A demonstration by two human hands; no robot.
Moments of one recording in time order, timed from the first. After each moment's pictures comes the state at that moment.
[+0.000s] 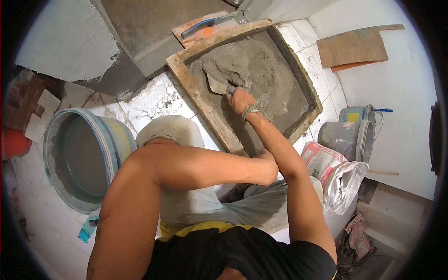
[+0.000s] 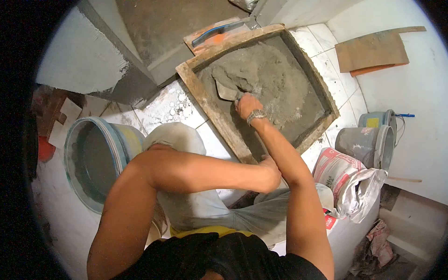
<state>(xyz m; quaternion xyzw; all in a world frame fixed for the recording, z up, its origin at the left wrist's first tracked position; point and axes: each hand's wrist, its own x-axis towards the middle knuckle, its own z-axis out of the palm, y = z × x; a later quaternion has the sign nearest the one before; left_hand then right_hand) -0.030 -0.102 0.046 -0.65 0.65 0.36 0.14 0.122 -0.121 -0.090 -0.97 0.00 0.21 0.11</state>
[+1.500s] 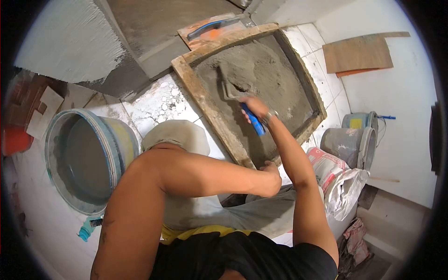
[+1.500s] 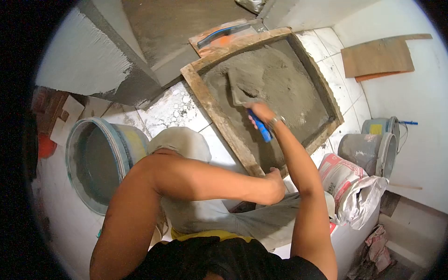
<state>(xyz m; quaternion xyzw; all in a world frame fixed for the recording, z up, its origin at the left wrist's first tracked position) -0.040 -0.101 0.048 -0.62 0.70 0.35 0.10 0.134 -0.154 -0.081 -0.74 0.20 0.43 0.49</state>
